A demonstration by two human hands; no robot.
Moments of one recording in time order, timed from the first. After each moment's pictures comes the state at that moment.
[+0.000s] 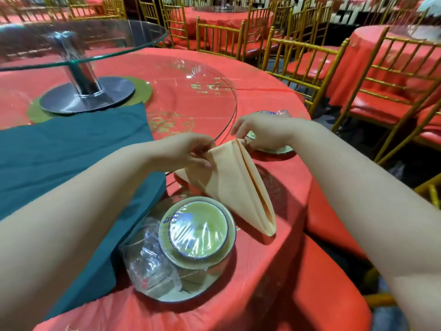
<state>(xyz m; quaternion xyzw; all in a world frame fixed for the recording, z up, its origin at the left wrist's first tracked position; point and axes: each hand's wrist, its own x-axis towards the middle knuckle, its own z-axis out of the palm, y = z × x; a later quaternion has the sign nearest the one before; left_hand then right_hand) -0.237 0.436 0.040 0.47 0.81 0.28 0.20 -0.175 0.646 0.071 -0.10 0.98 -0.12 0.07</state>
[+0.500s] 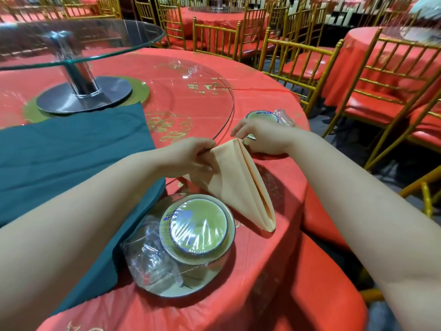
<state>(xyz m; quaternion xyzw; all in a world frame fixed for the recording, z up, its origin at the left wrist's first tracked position) -0.226 0.441 0.031 0.47 0.83 0.25 0.14 -0.167 0.649 0.057 -0.08 0.98 -0.19 0.04</state>
